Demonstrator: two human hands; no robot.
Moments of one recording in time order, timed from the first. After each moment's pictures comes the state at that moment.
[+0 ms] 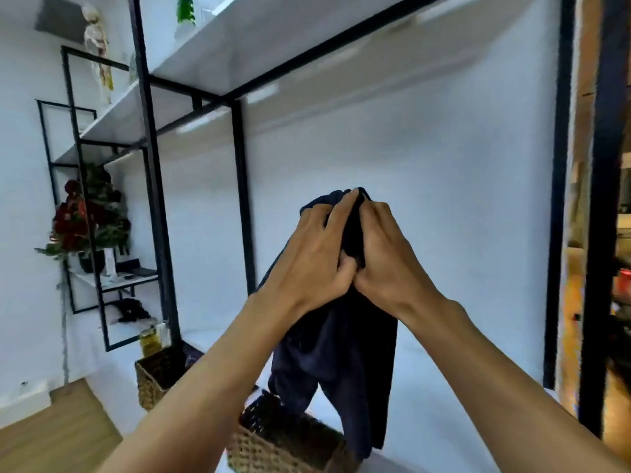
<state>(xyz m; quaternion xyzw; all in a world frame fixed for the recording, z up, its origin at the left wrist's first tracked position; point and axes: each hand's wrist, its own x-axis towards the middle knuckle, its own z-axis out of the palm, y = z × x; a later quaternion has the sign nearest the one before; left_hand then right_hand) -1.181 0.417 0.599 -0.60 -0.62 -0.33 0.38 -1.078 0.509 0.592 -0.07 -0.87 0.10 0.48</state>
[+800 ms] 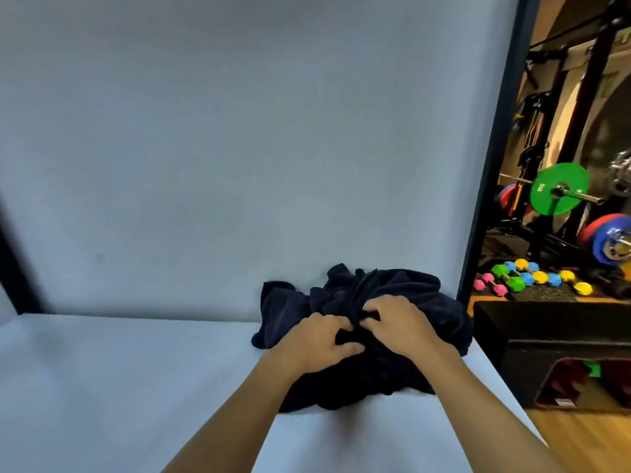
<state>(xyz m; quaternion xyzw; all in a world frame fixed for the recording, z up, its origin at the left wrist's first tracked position) -1.314 0.709 0.379 -0.78 -0.59 -0.17 -0.09 -1.142 0.752 0.396 -0.52 -0.83 0.08 0.19</state>
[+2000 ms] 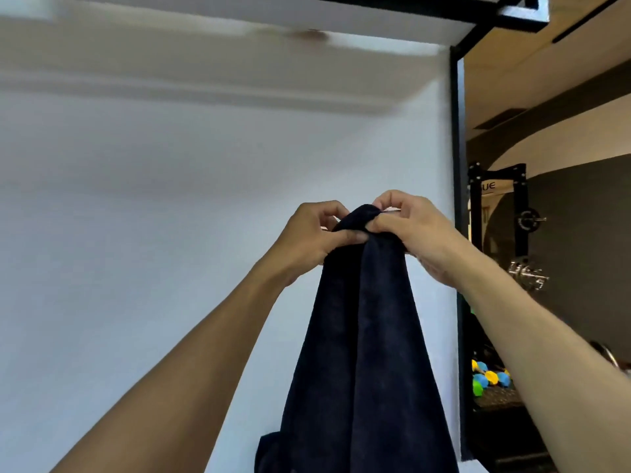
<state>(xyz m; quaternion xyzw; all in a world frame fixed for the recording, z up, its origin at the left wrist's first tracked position) -1.375 0.697 0.695 -0.77 -0.33 -0.53 -0.17 -1.197 0.689 0.700 -0.31 -0.74 0.24 0.55</state>
